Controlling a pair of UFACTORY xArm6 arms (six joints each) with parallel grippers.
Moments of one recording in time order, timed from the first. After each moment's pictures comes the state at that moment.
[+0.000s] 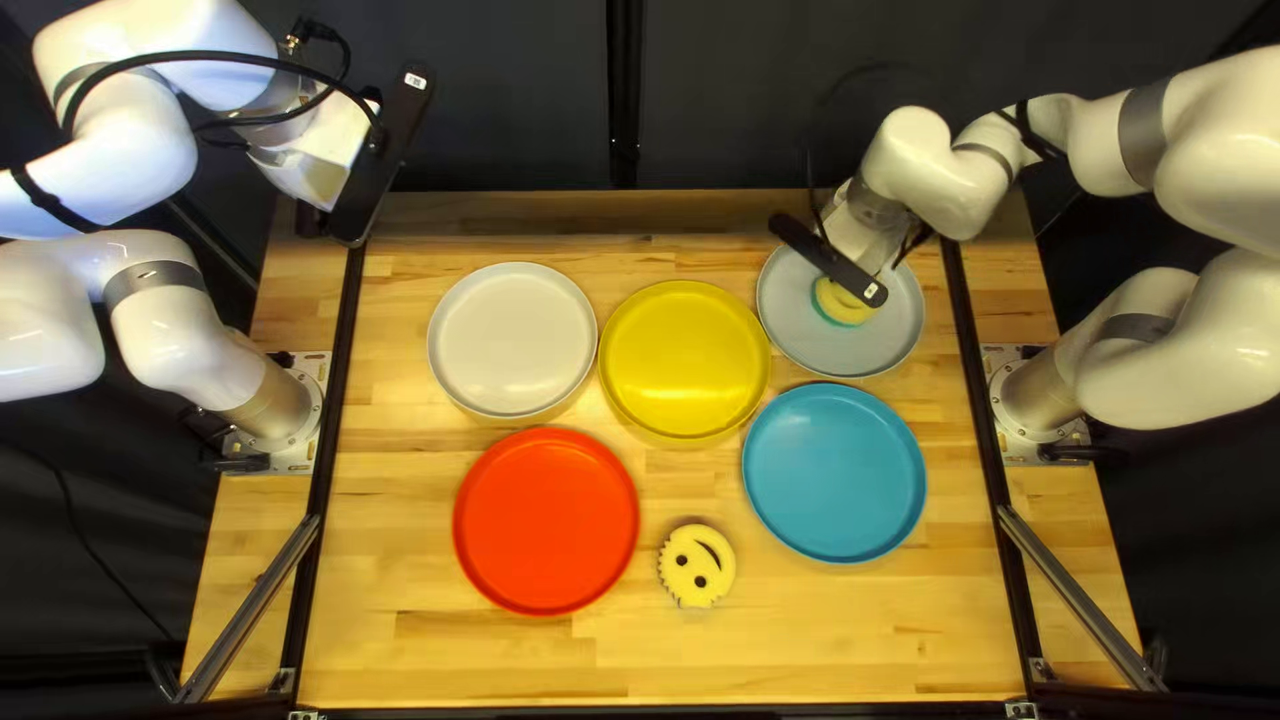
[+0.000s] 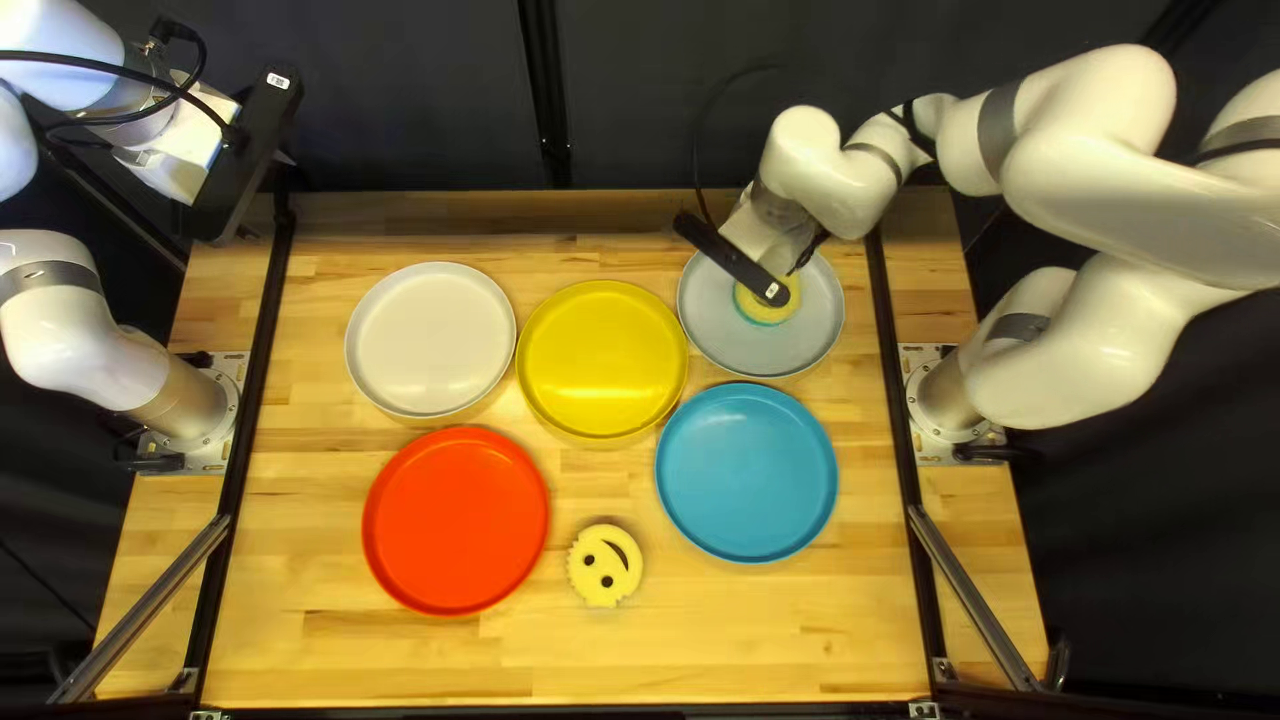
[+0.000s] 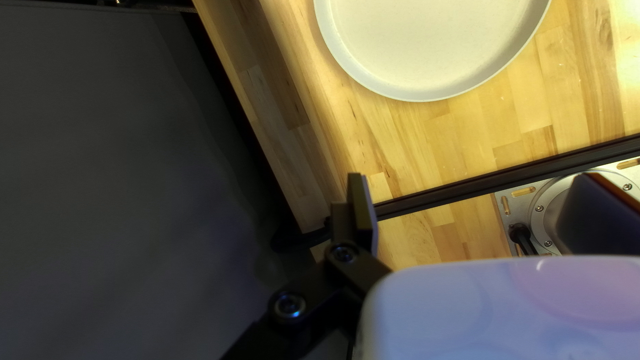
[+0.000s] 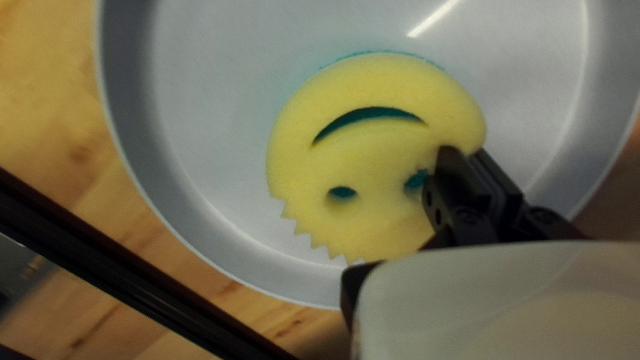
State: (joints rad) left arm 0.49 -0.98 -0.63 0.04 1.40 0.92; right arm -0.45 -0.28 -0.30 0.00 0.55 -1.32
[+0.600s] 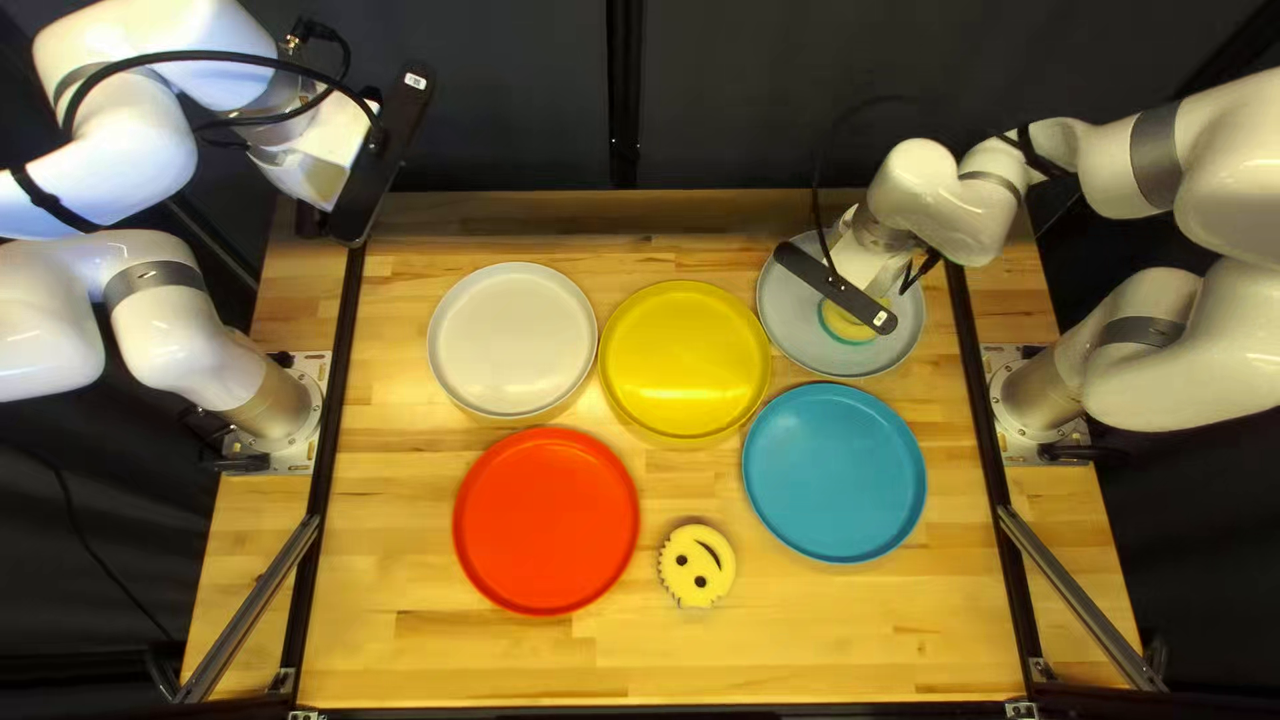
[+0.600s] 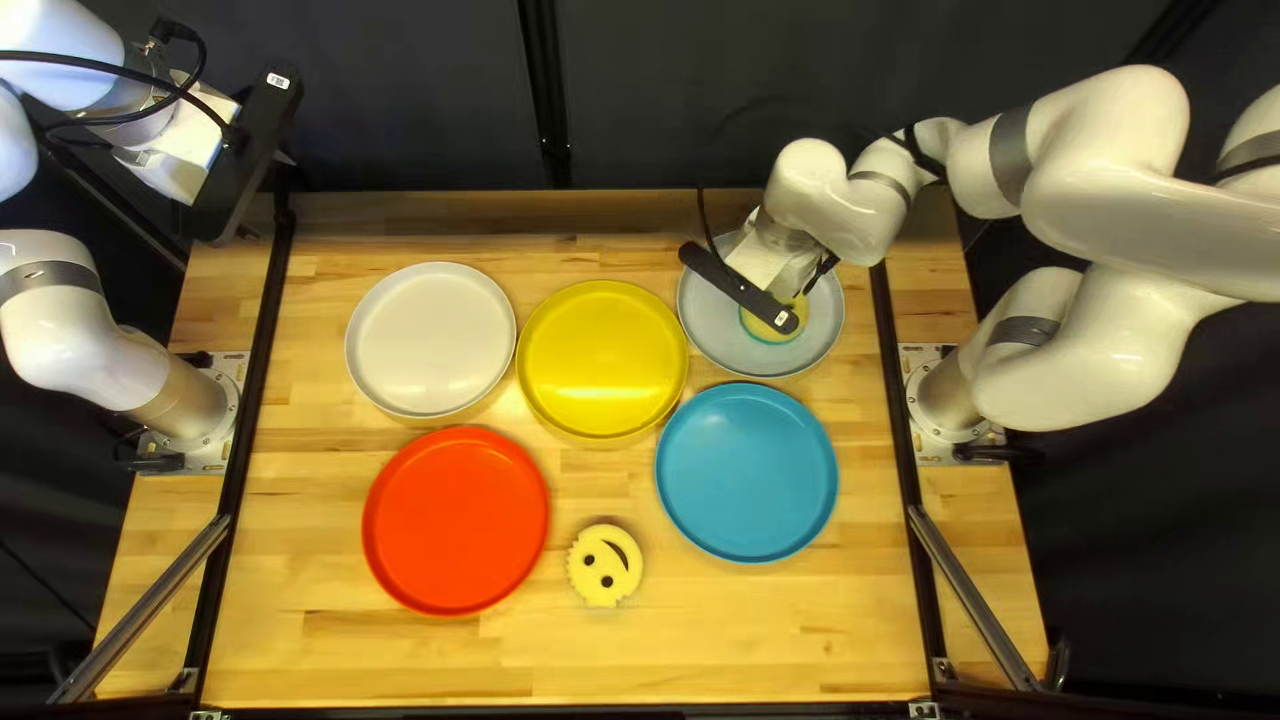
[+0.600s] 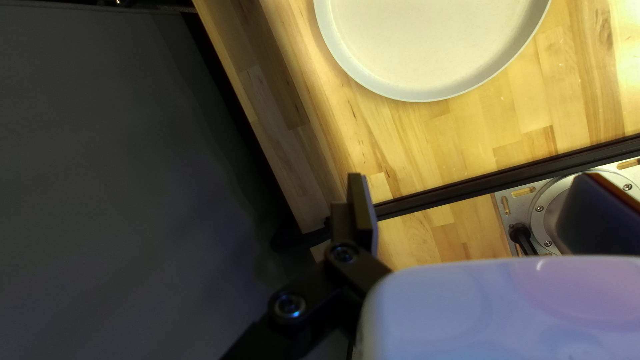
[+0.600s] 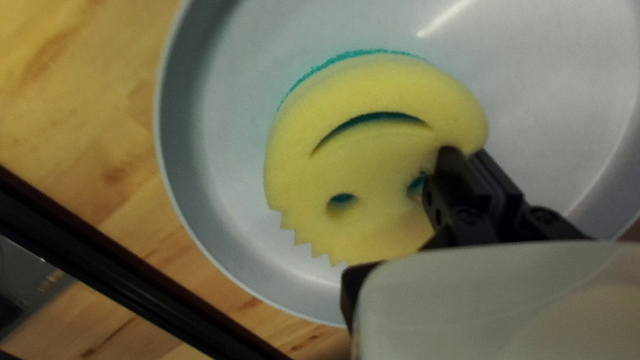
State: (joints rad) left arm 0.49 -0.98 -0.63 0.04 1.40 0.92; right arm -0.66 -0.22 -0.36 -0.02 0.56 -1.50
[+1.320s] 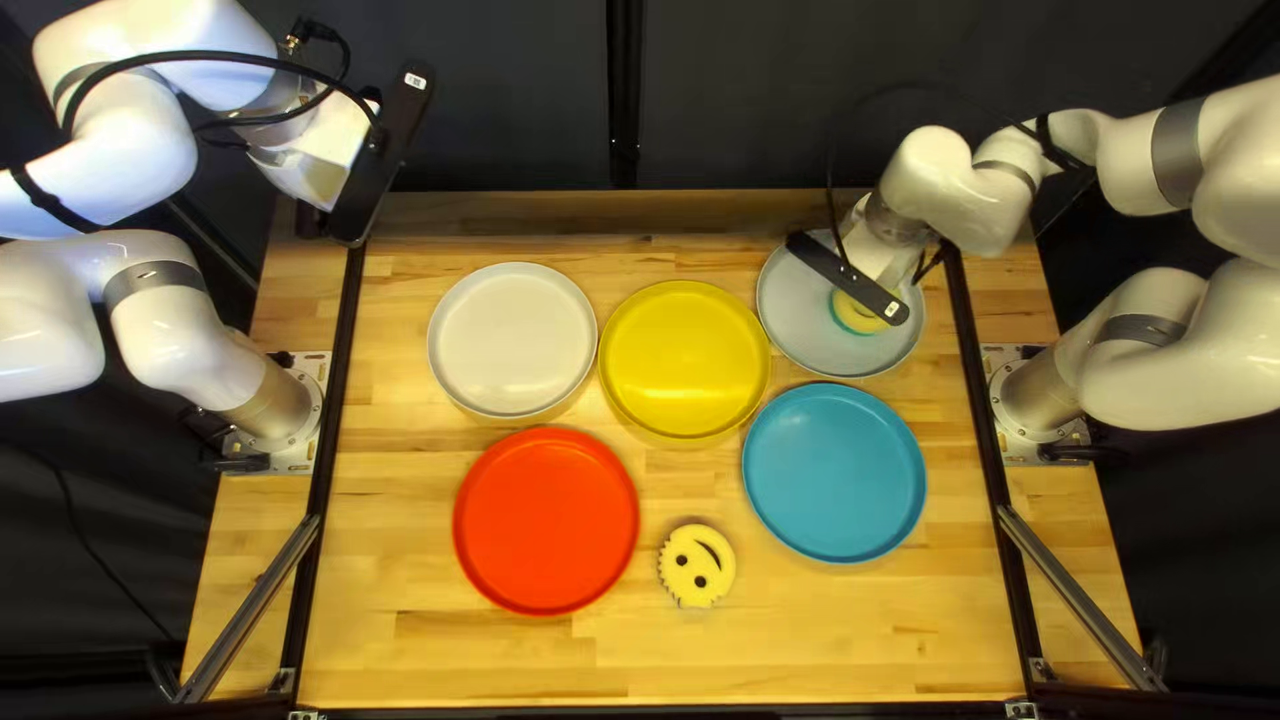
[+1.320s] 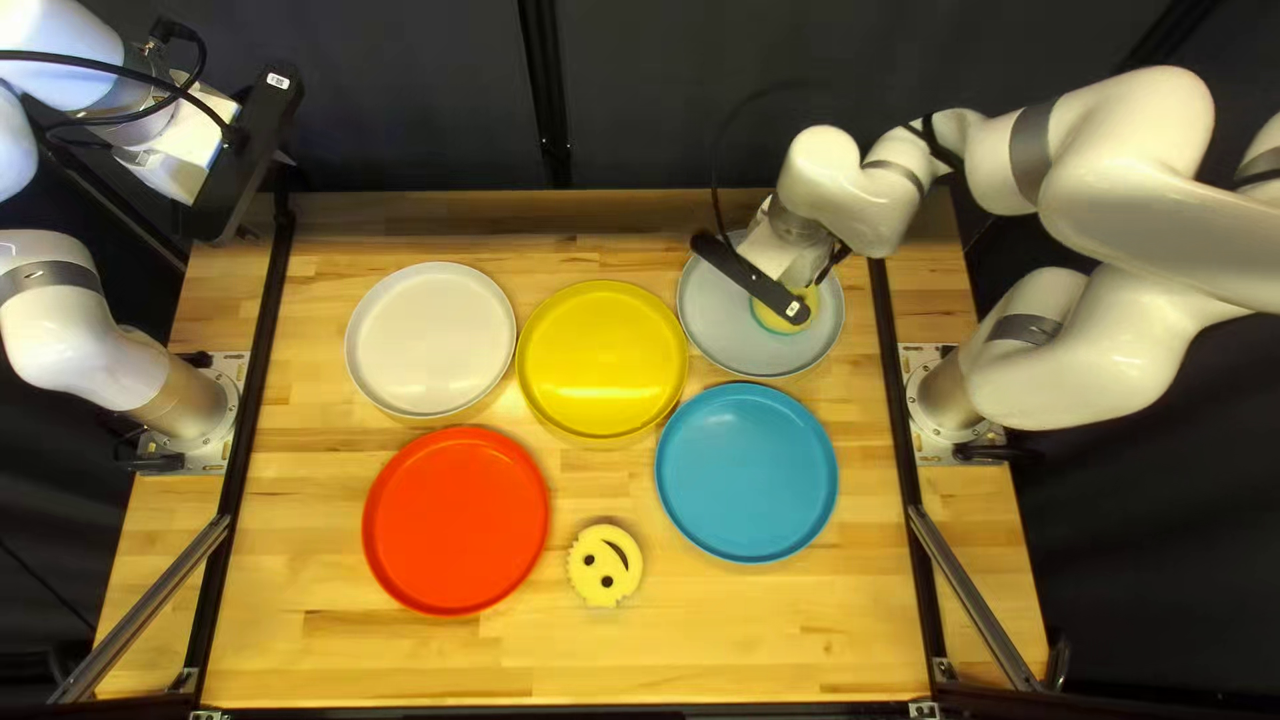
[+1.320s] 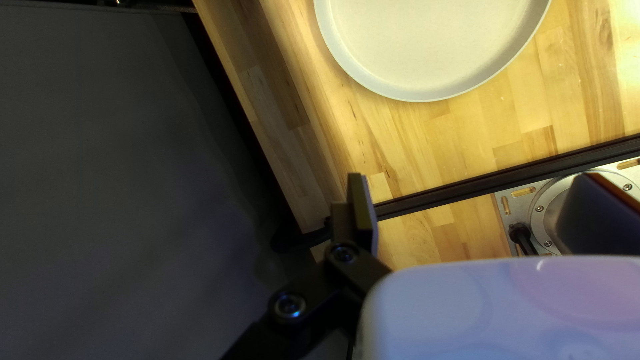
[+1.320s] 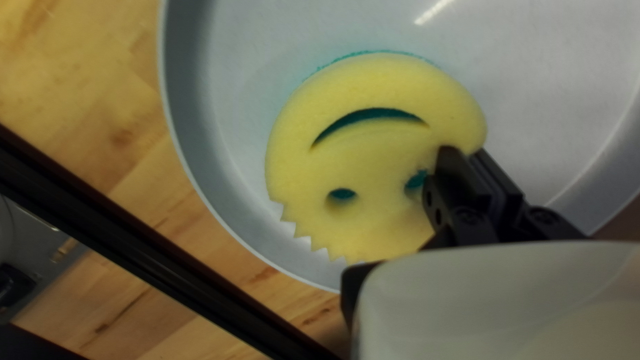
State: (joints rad) left arm 0.49 -0.98 -0.63 0.04 1.40 0.92; right arm -0.50 -0.38 -0.23 -0.06 0.58 -1.35
